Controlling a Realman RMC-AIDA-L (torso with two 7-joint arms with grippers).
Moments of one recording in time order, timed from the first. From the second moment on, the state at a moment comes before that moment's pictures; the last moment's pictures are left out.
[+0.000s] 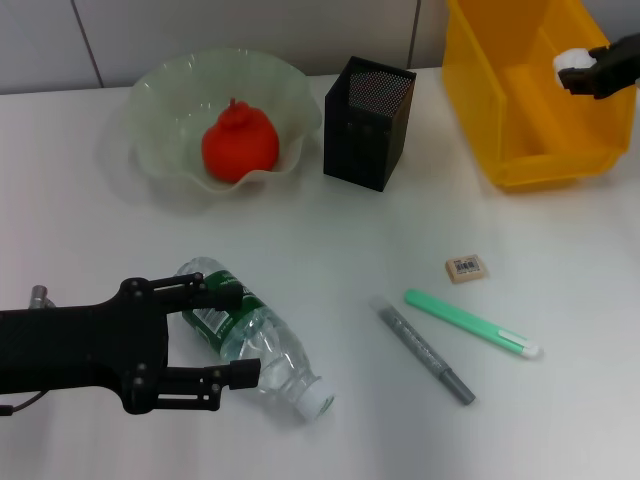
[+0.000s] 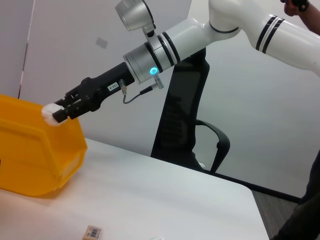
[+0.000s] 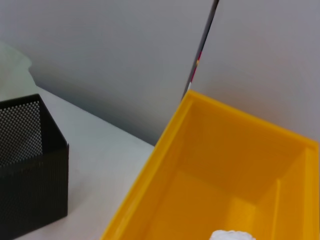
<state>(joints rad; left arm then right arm) -0.33 -2.07 1.04 0.91 1.74 1.80 -1.47 0.59 2.07 -0.88 -1.24 -2.66 -1.09 2.18</state>
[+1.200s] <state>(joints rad) -0.35 -2.06 1.02 0.93 1.77 1.76 -1.40 0.26 2.07 -0.64 -1.39 -2.09 -1.86 1.76</state>
